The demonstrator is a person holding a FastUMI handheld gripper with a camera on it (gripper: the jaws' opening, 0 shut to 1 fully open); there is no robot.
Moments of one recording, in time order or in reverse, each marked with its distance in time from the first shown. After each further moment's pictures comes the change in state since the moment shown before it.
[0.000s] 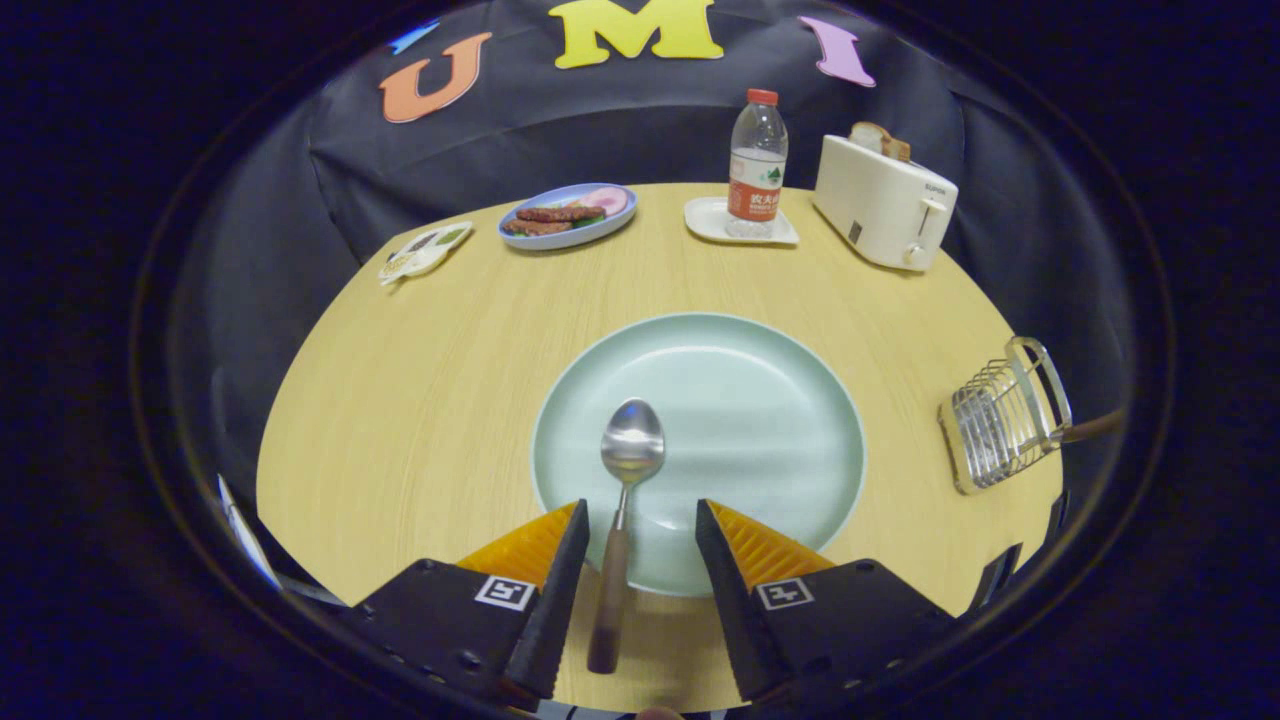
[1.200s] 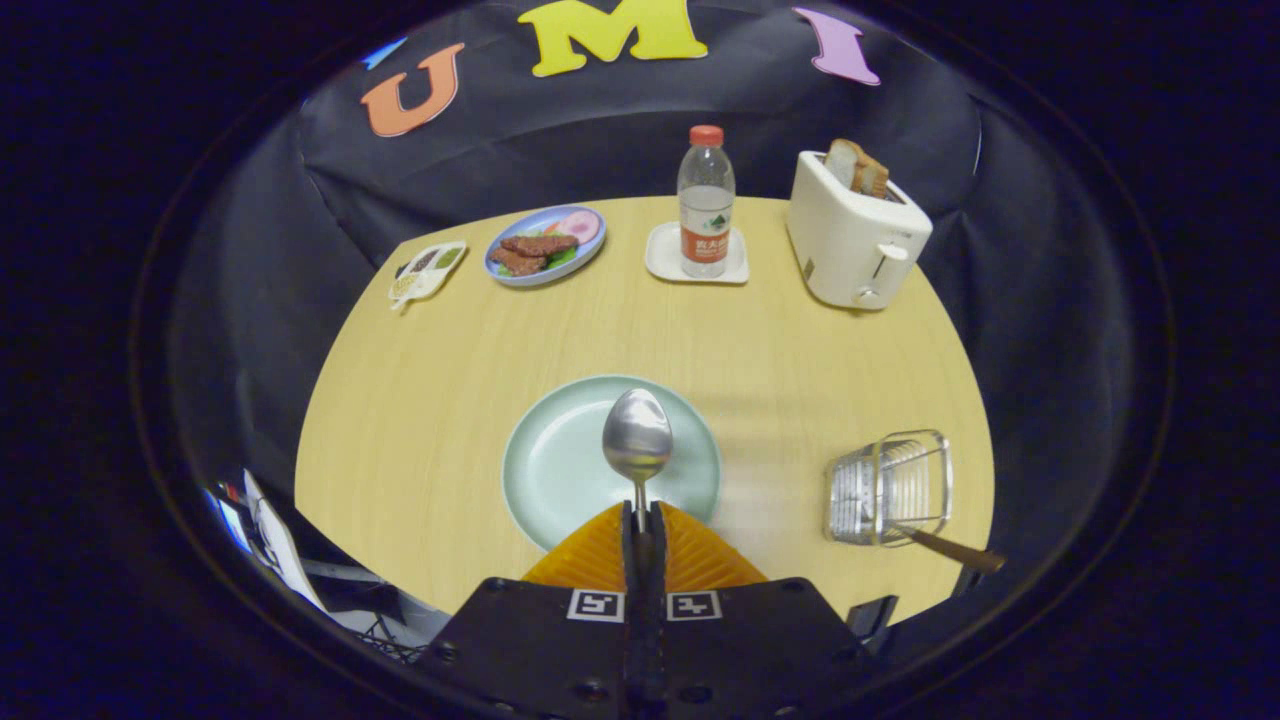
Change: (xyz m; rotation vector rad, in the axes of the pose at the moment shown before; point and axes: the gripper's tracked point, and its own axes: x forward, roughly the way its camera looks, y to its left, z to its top) arm -0.109 -0.101 0.088 -0.049 0.117 0.043
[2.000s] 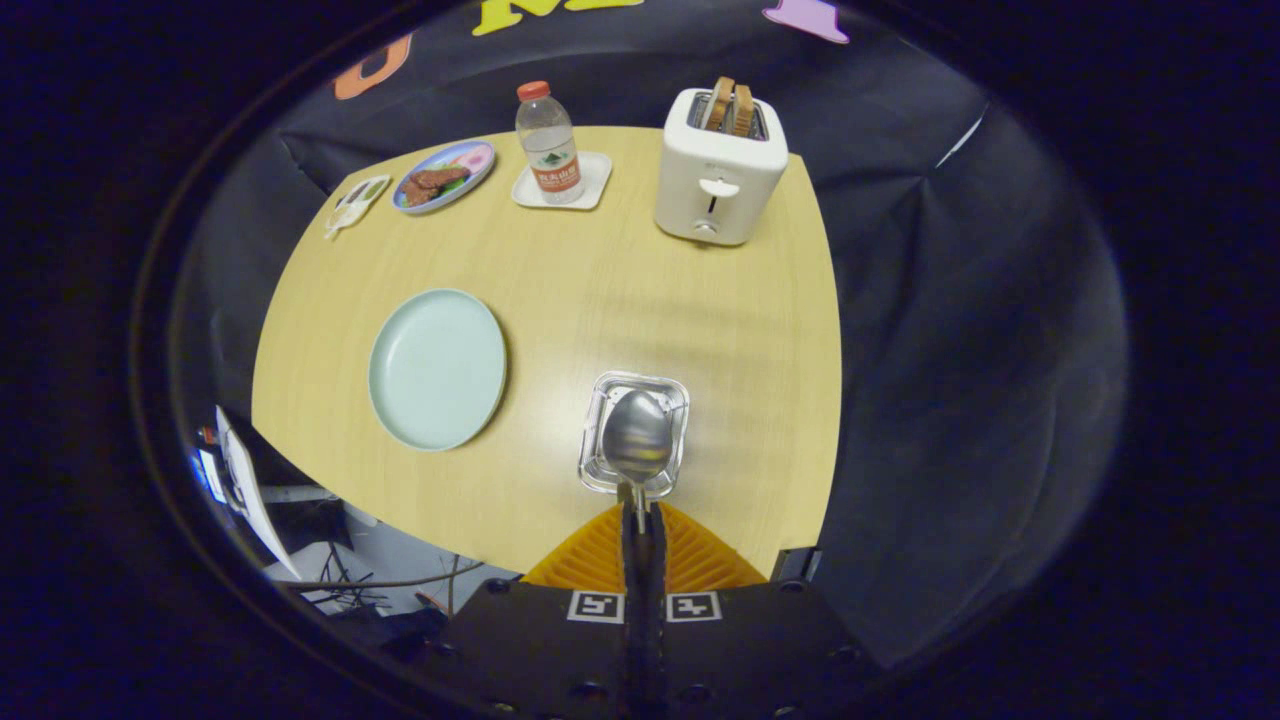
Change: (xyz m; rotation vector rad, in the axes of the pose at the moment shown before) arm -0.050 -0.179 -0.024 -0.086 0.321 -0.127
